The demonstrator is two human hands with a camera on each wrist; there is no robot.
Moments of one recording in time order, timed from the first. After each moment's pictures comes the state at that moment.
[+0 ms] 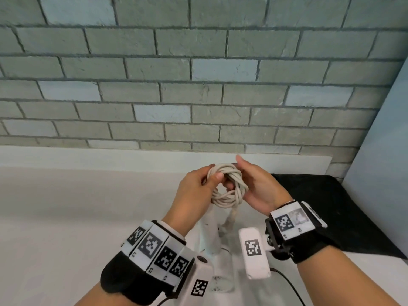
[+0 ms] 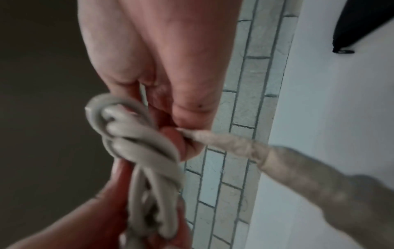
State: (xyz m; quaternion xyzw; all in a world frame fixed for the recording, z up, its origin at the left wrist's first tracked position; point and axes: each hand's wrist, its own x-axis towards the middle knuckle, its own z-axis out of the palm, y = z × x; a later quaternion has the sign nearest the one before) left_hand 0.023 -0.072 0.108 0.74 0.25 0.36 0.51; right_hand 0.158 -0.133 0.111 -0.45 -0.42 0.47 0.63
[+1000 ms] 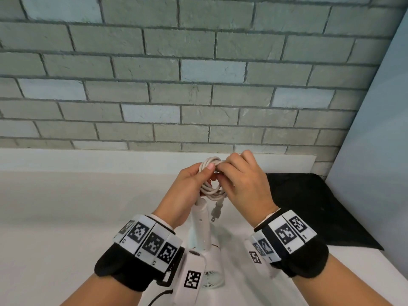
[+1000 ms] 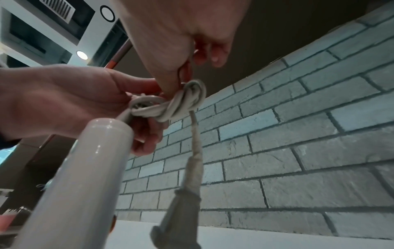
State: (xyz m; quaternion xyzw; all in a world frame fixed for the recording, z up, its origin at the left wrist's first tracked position) left_hand 0.031 -0.067 0.109 0.64 0.20 0.33 0.66; right_hand 0.146 -0.140 0.103 -0.61 -0.62 -0.36 0.33
